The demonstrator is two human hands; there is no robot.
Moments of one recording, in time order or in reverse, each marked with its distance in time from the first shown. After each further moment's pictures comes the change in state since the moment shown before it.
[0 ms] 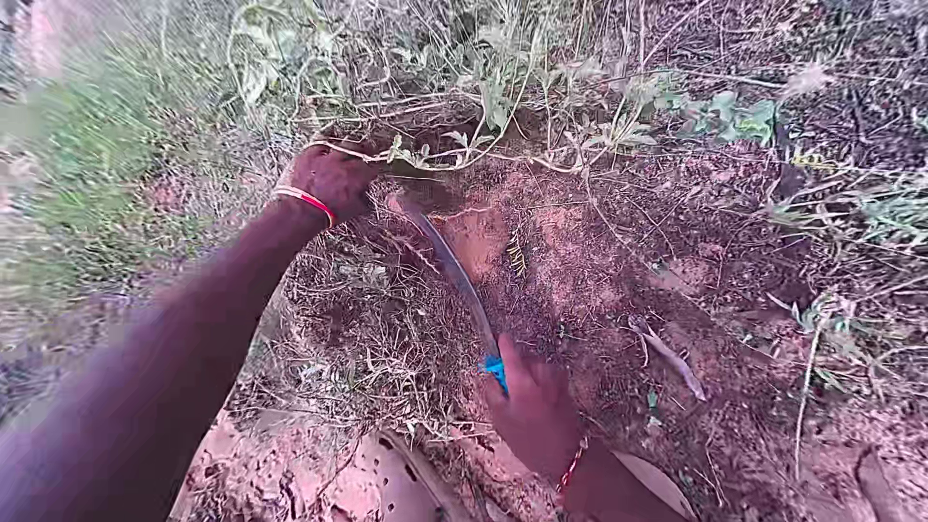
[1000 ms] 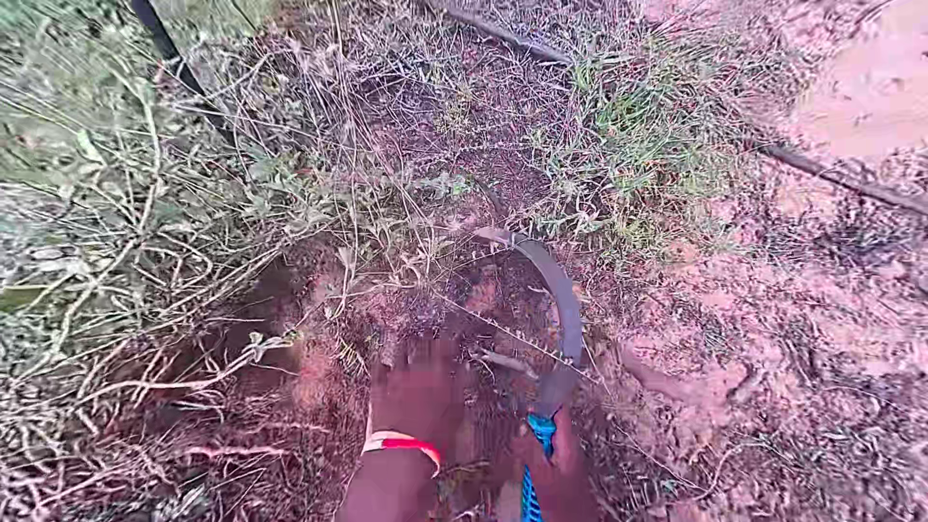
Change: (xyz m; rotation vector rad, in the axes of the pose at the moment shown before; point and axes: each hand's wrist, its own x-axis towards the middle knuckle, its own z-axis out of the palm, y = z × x) left_hand -0.050 0.315 -0.129 -0.502 -0.277 0.189; right_hand -0.109 0.075 -0.027 0.606 0.774 0.612
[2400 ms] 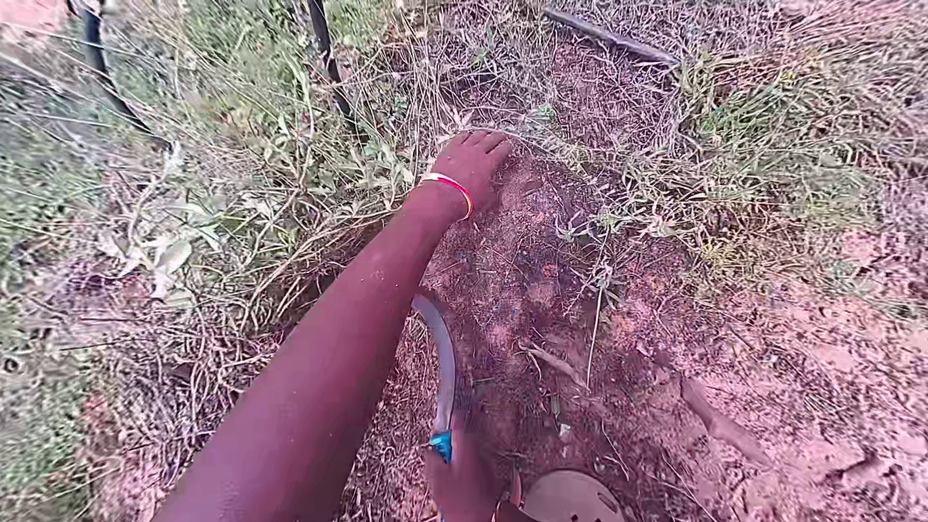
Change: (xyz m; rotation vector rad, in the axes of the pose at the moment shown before) left_hand 0.145 -0.039 -0.162 0.243 0.498 0.463; right_hand -0.007 -0.027 0.110 -0.198 -0.724 0.302
